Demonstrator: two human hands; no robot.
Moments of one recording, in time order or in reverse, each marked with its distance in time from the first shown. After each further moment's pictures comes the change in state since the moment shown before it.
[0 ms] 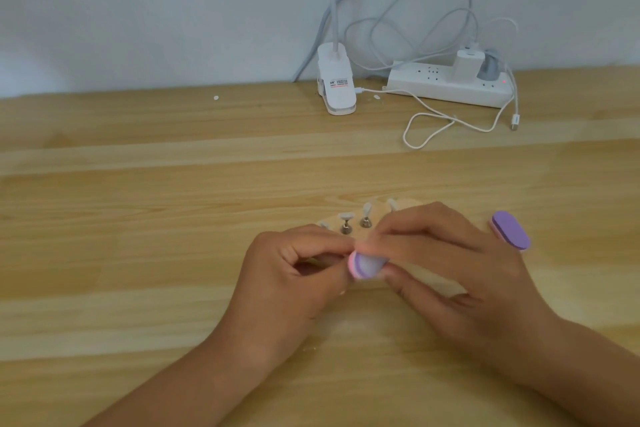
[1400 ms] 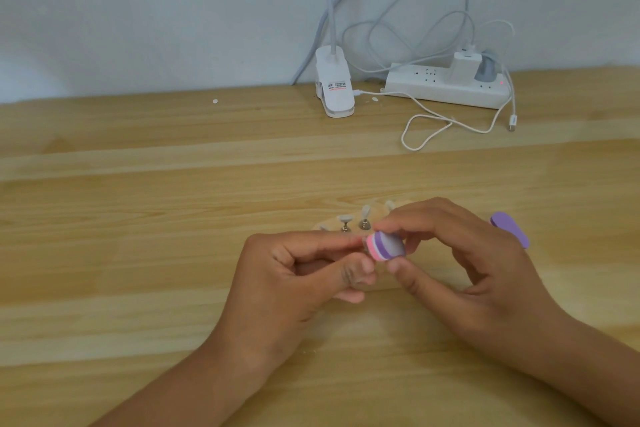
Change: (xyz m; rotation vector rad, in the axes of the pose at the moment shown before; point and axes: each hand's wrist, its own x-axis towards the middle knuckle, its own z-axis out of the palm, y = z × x) left_hand -0.003 0.002 0.002 -0.235 0.021 -0.125; right_hand -0.002 0.000 -0.006 0.228 -0.025 0.198
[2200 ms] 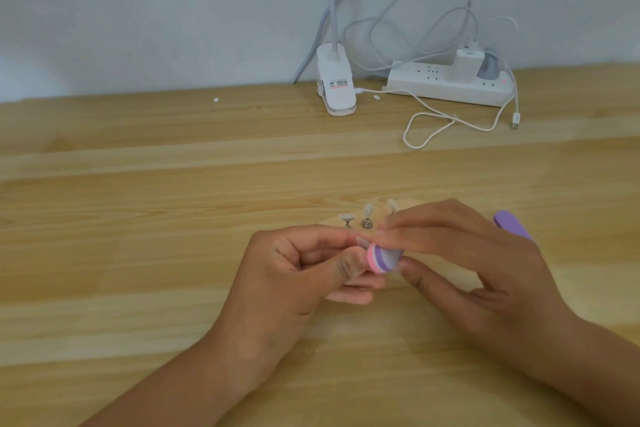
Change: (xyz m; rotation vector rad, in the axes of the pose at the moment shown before) left_hand 0.001 0.006 -0.001 -0.081 -0.031 -0.102; right_hand 0.001 -0.003 -0.003 -0.182 0.030 -0.155
